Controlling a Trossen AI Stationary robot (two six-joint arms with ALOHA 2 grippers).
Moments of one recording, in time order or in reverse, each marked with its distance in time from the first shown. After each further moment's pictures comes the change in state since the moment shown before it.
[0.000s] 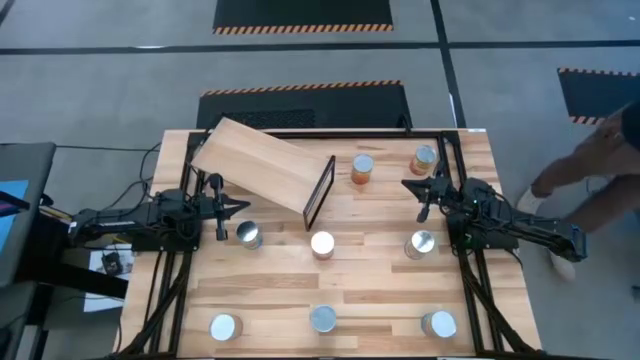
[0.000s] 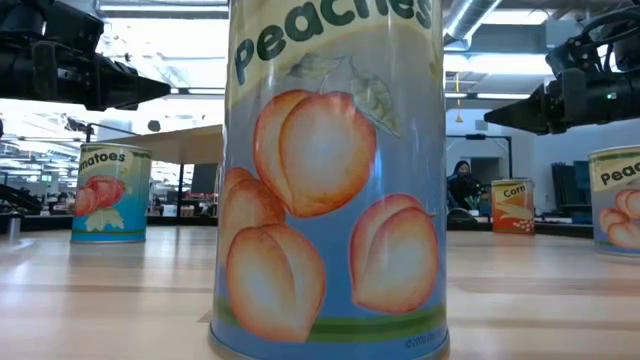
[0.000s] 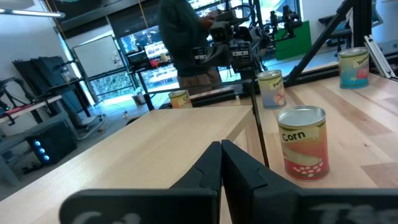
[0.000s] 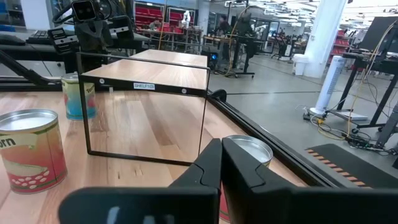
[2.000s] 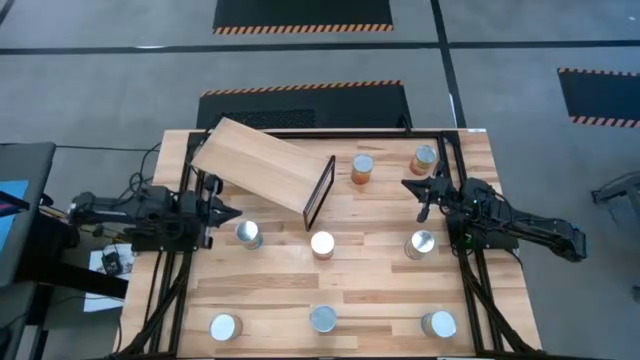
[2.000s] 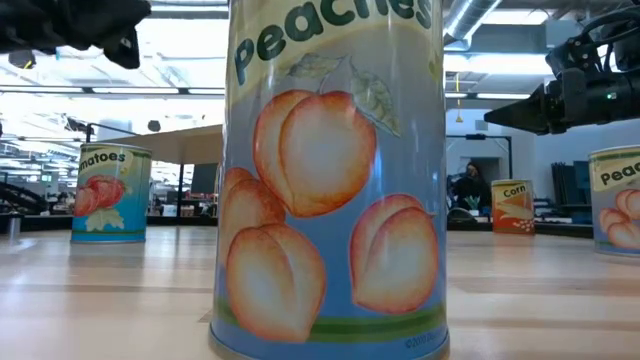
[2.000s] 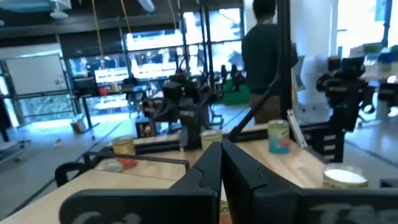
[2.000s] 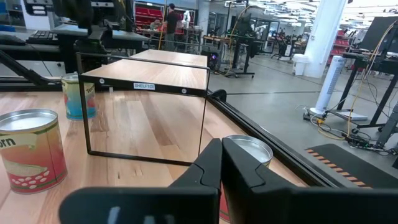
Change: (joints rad) left arm -0.213 0.141 0.171 0.080 -0.001 -0.149; right arm 0.000 0.000 0.000 0.000 0.000 0.000
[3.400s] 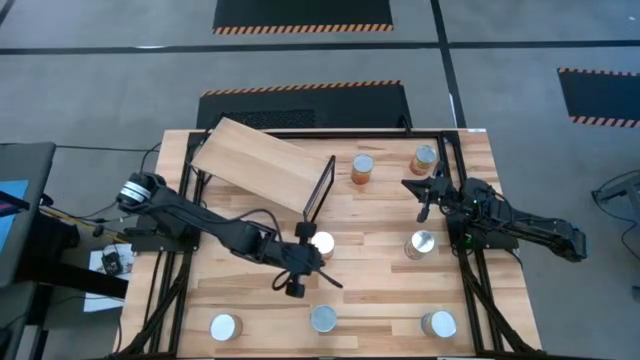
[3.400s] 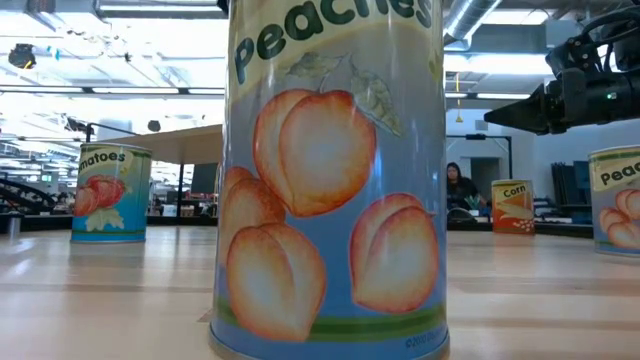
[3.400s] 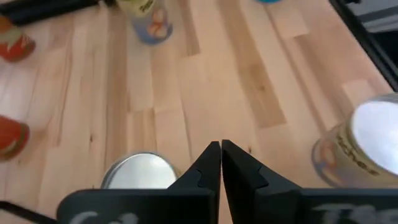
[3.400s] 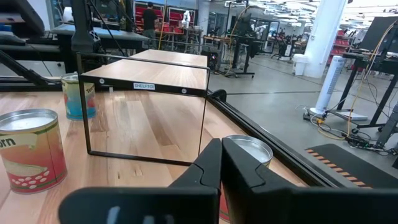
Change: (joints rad) left arm -0.233 1.526 1.043 -0.397 -0.186 -0.159; right arm 0.000 0.000 0.000 0.000 0.000 0.000
